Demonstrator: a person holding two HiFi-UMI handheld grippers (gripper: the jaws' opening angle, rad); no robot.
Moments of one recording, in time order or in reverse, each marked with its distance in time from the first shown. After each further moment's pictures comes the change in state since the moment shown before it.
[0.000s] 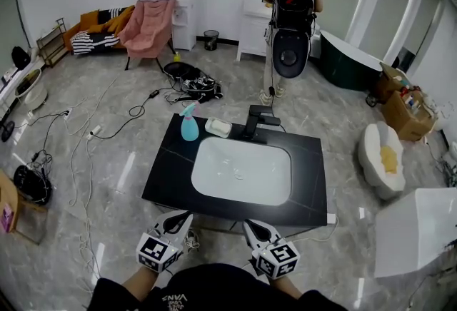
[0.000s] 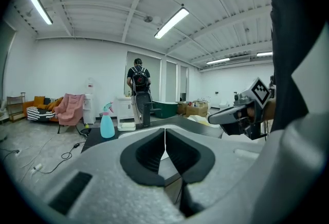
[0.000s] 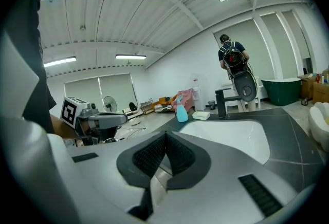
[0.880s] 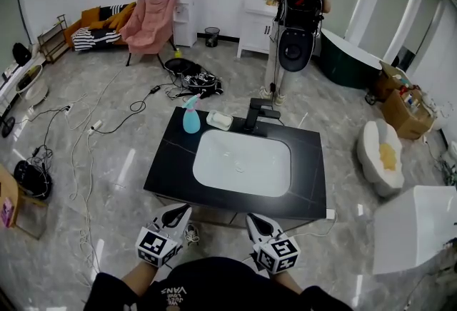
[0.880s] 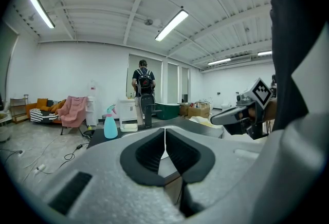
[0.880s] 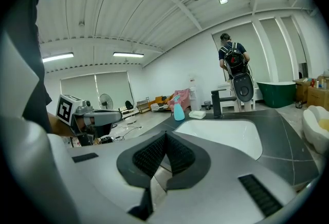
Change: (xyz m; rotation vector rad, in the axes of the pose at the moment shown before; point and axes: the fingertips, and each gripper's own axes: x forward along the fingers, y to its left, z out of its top) left arm -0.022 -0.006 0.002 0.011 -0.019 0.030; right arm -0.018 0.006 -0.005 -0.014 0.002 -0.049
